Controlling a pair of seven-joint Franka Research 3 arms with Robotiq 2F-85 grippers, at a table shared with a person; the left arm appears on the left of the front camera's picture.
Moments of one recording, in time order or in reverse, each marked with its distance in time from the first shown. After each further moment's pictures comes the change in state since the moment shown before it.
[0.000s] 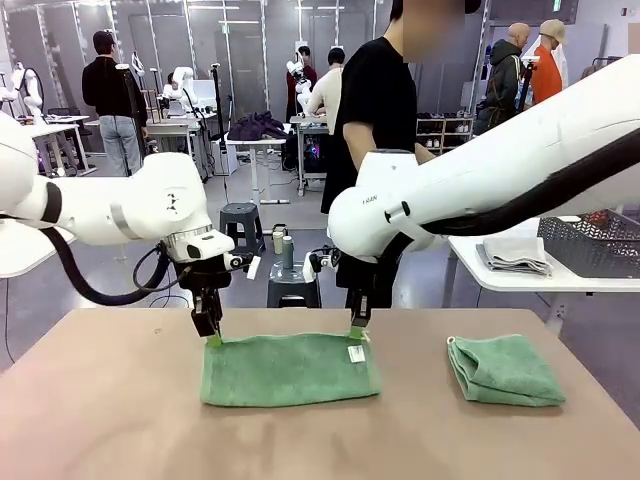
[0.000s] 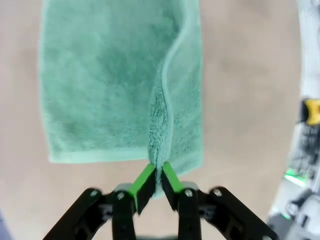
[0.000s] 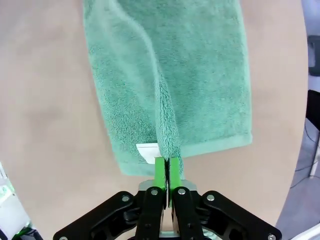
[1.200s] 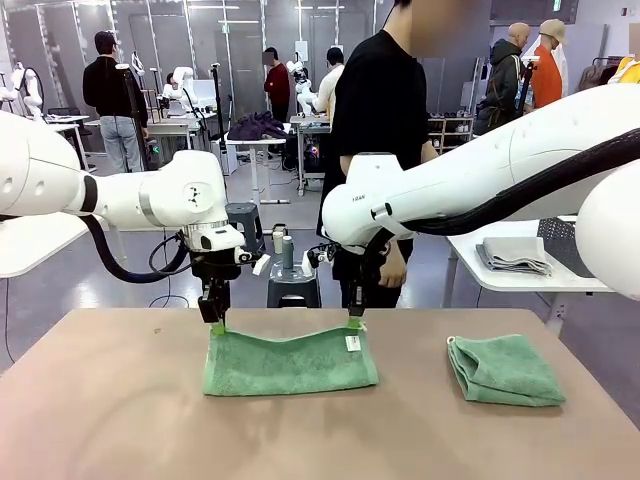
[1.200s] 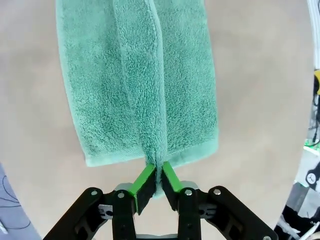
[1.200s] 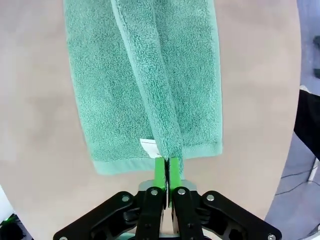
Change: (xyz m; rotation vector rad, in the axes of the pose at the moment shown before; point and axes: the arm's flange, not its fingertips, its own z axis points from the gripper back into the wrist) left arm 0.014 0.053 -0.002 -0.028 0.085 -0.123; right arm 0.011 -0.058 -0.020 0.040 0.046 0.042
